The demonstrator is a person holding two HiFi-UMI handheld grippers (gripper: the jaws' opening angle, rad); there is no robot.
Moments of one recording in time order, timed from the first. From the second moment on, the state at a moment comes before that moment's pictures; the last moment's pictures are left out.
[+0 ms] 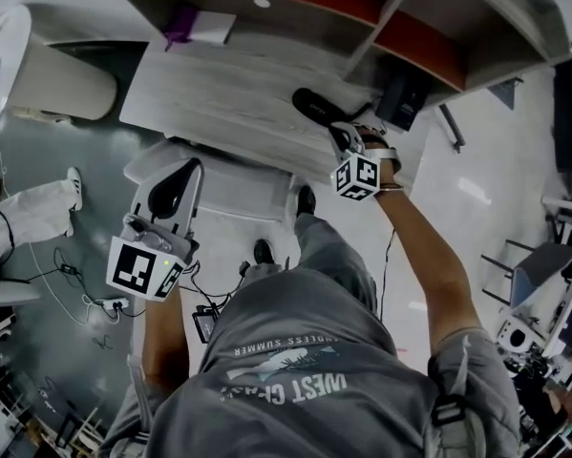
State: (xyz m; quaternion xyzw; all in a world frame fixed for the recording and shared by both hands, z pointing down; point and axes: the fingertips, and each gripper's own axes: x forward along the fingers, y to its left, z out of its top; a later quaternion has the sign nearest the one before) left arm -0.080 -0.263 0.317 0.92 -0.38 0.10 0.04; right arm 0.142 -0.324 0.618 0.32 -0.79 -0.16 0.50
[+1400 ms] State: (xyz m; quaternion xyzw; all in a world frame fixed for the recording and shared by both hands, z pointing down) left arm -0.077 -0.290 0.391 0.90 -0.40 0.14 0.12; right arm 0.177 -0.419 0.721 0.38 -0.83 0.05 0.41
